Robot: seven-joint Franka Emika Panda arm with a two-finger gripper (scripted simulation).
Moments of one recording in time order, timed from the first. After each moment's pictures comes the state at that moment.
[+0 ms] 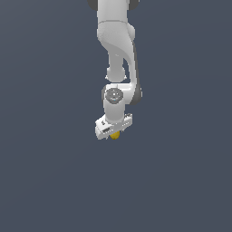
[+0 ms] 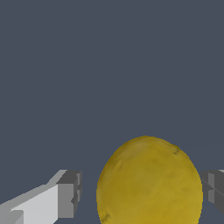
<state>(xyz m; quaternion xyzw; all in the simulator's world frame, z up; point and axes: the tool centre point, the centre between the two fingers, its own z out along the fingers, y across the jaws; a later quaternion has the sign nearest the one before) -0.030 -0.007 0.029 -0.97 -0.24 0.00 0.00</state>
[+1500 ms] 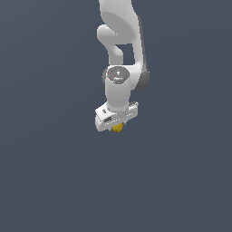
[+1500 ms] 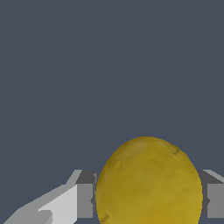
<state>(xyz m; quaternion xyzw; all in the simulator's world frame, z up) -0.020 0.007 0.121 -0.97 -0.24 0.00 0.00</state>
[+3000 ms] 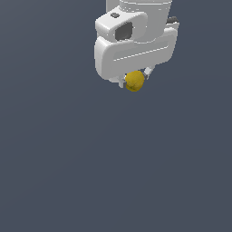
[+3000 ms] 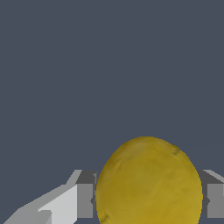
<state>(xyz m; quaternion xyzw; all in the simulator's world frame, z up) 0.020 0.050 0.411 -0.97 -0.24 0.00 0.00</state>
